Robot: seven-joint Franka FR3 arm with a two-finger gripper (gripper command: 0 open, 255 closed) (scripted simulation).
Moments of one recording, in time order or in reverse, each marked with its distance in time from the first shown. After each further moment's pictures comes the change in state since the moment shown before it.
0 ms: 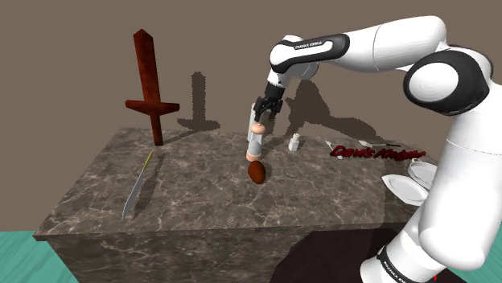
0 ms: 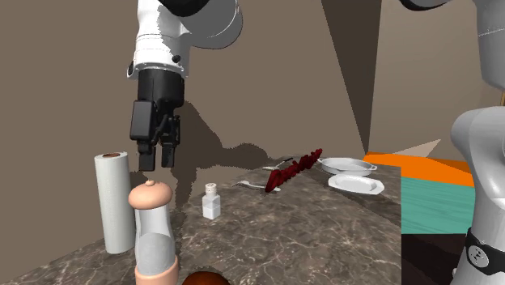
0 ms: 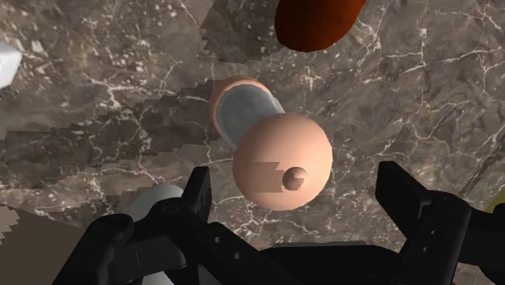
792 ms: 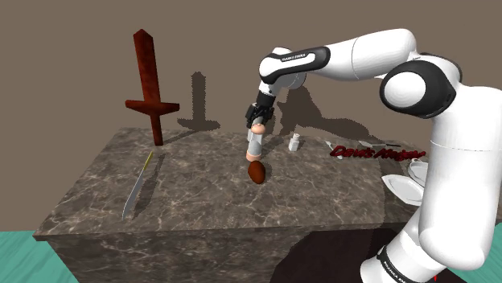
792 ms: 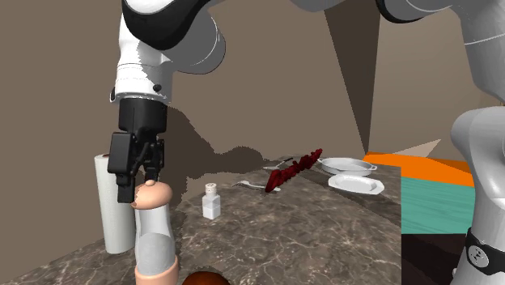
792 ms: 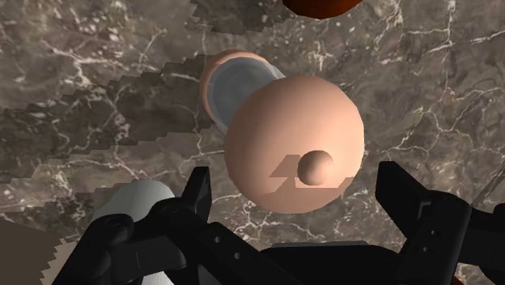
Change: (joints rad) arm 0.000 0.129 0.015 0.071 0.028 0.058 -0.020
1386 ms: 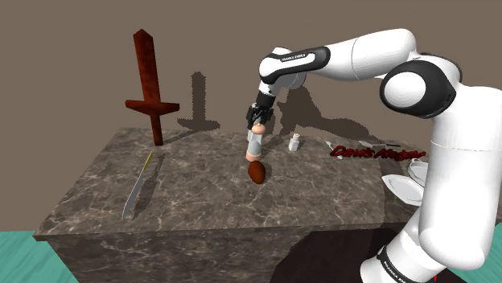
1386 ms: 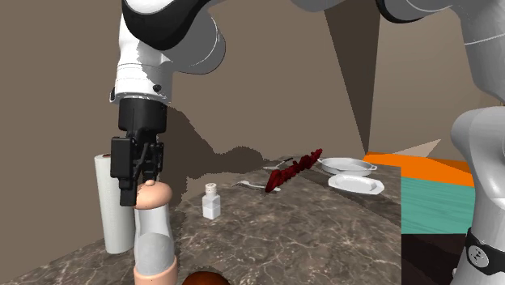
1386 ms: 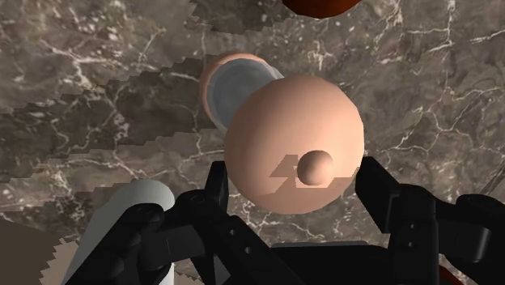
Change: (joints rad) arm 0.000 0.000 0.000 -0.001 0.001 0.002 0.000
